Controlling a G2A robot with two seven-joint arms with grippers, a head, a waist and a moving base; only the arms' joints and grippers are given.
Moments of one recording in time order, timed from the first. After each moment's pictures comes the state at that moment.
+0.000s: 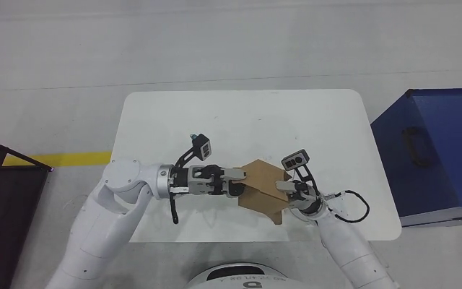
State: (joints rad) left arm 1.40 -1.07 -1.23 -1.95 -0.58 0.36 -1.06; right arm -1.58 -1.24 1.26 -1.49 1.14 -0.27 1.49
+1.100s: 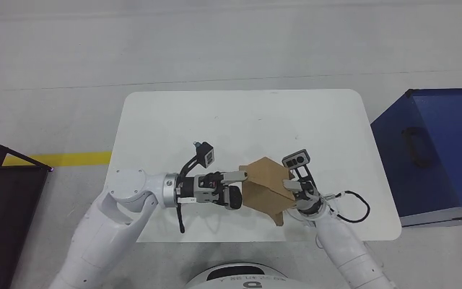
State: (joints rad) left arm 1.45 -1.05 -1.18 -2.00 -0.53 0.33 -1.01; right arm -1.58 -1.25 1.23 -1.49 1.27 -0.26 1.54
